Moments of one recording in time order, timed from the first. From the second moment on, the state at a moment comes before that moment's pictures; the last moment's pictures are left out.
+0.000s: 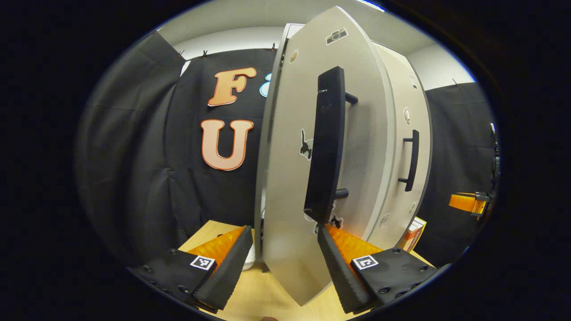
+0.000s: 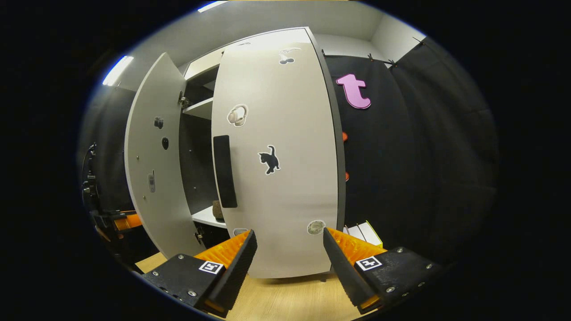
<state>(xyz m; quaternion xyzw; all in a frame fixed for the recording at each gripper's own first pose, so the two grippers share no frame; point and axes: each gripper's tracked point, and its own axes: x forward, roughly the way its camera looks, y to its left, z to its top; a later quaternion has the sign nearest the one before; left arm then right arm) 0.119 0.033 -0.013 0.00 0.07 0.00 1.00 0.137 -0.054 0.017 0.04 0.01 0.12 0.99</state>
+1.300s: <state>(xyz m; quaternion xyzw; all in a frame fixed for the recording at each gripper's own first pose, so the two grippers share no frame) 0.224 -0.049 -0.041 0.03 0.09 0.00 1.00 0.165 -0.101 0.006 0.02 0.00 0.09 1.00</state>
